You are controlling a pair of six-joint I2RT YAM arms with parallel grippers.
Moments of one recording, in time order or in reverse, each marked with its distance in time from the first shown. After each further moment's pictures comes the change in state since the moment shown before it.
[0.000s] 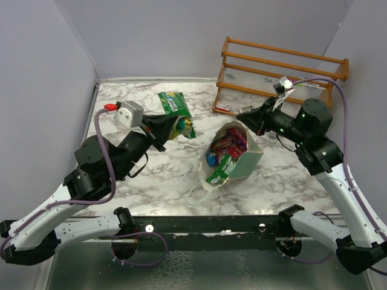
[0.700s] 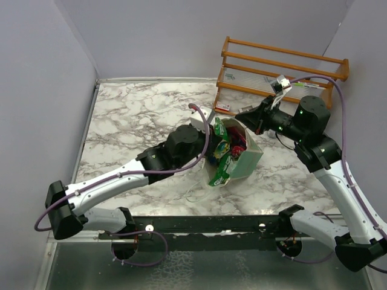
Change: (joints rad) left arm 0.000 0.458 -0.084 0.063 0.005 -0.276; right arm 0.000 0.029 0.026 -0.025 -0.021 -0.005
